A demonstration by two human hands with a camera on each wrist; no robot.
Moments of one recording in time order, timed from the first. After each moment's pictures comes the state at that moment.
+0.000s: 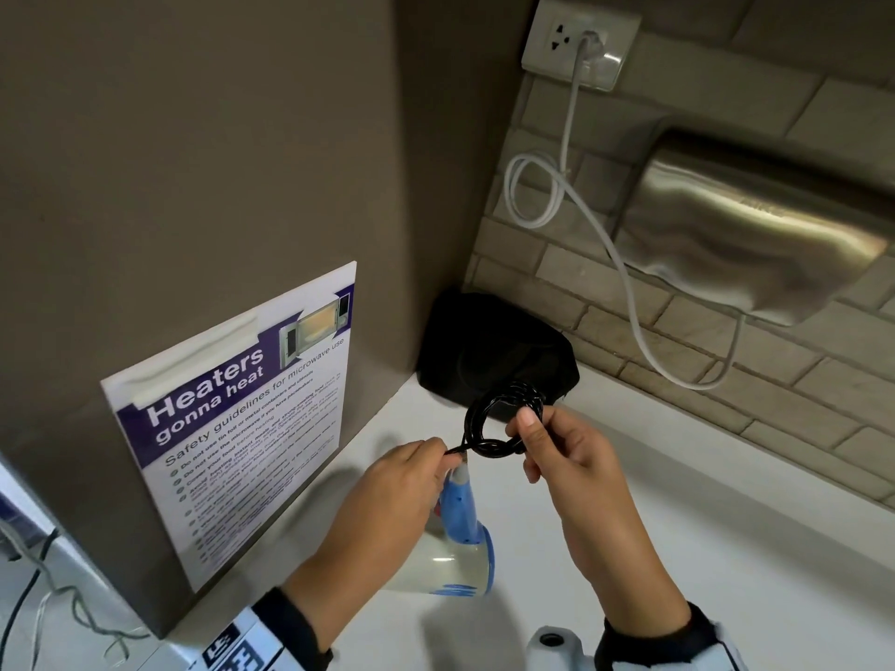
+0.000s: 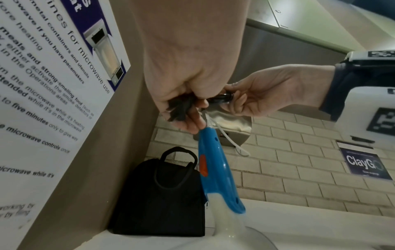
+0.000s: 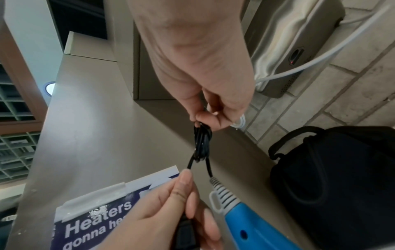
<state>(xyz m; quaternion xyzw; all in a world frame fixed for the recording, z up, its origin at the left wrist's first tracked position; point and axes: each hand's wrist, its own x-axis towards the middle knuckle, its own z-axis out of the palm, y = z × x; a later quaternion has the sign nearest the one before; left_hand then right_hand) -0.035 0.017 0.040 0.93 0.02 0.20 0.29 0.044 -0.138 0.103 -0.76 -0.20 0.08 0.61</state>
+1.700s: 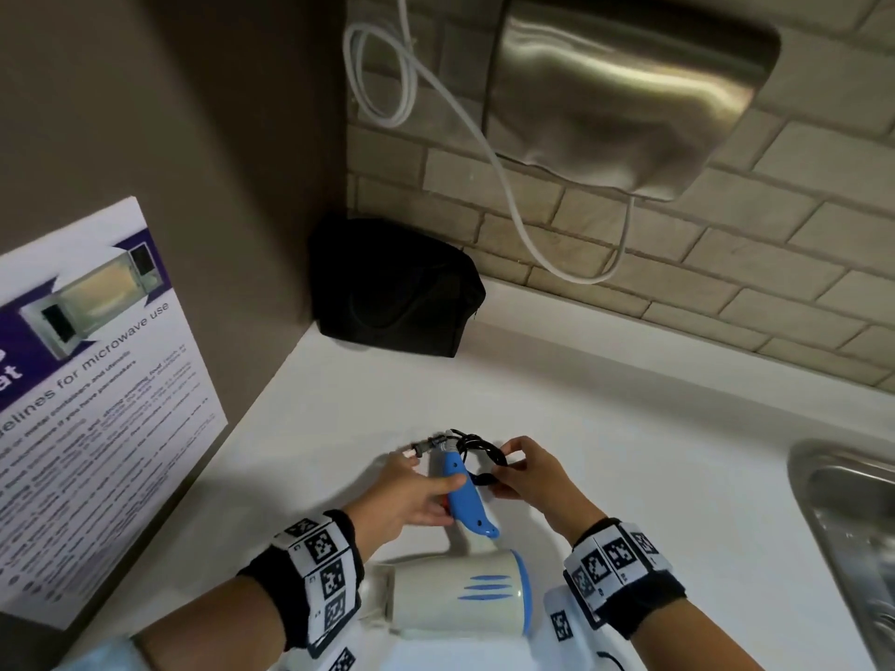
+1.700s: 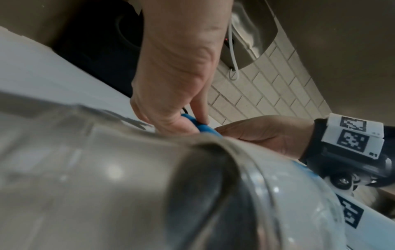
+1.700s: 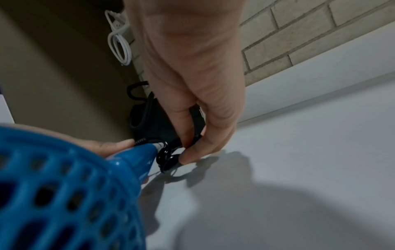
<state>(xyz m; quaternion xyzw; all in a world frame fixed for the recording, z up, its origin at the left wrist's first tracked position) 0.054 -0.070 -0.060 0.55 0.26 -0.21 0.76 0.116 -0.250 -0.059 -0.81 0.06 0.23 0.54</state>
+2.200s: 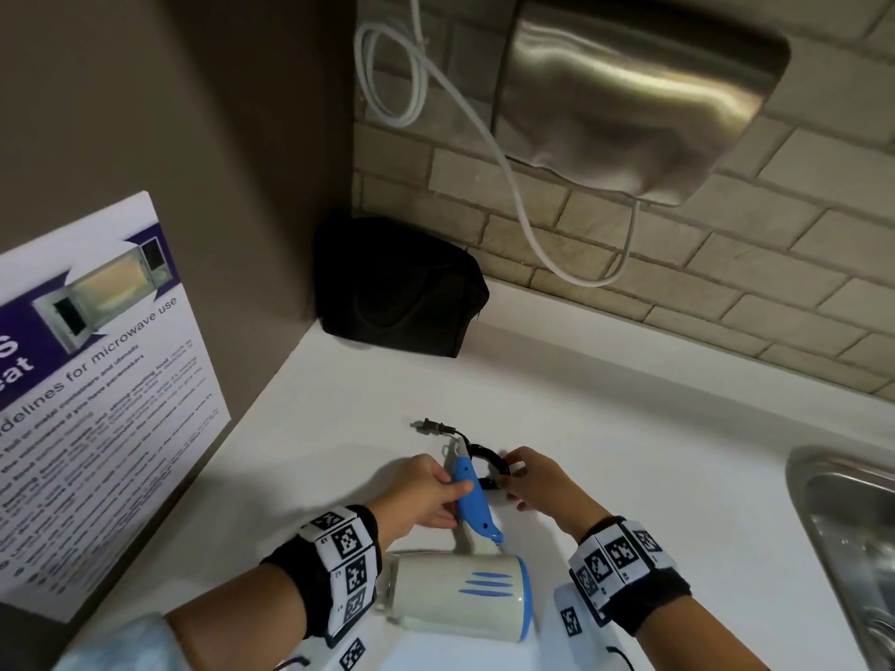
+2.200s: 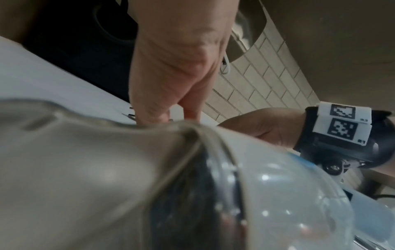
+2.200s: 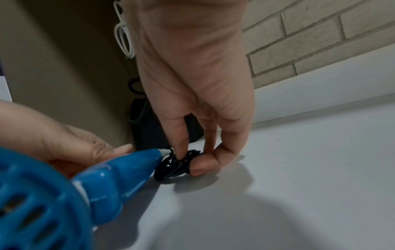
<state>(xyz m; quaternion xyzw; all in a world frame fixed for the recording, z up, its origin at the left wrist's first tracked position) 0.060 -0.082 -0.066 0.66 0.23 -0.23 0.67 0.123 -0.255 -0.062 -0.90 0.02 0.27 0.35</state>
